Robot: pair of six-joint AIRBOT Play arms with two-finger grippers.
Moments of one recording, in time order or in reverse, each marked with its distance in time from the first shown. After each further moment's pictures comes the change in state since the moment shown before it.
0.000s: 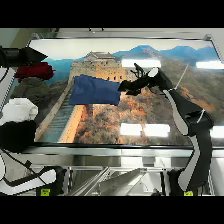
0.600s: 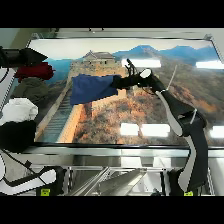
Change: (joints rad) left arm 0.000 0.000 0.000 0.001 0.016 0.008; right arm 0.054 -0.006 0.062 0.213 -0.186 -0.081
